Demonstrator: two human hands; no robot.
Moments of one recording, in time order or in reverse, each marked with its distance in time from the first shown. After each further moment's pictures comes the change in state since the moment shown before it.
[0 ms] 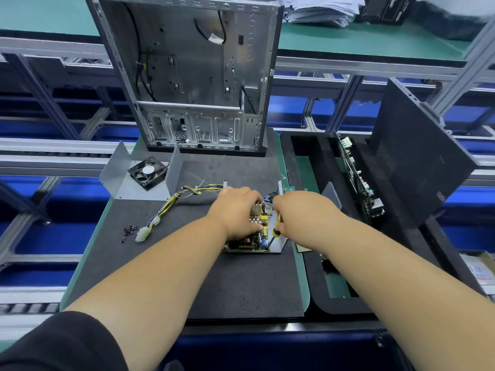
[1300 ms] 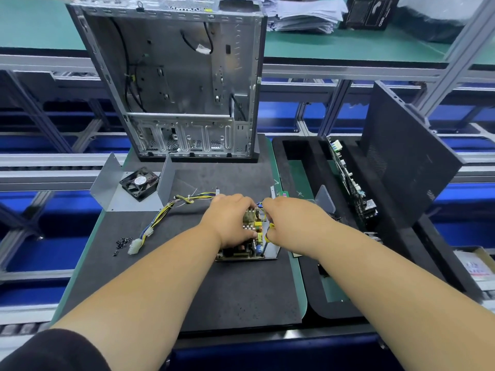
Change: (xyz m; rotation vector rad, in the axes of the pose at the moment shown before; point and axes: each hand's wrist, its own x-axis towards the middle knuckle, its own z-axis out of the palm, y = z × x) left_hand 0.001 -0.001 0.001 -0.015 0.019 0.006; right_hand -0.002 0.003 0.005 0.180 0.021 0.023
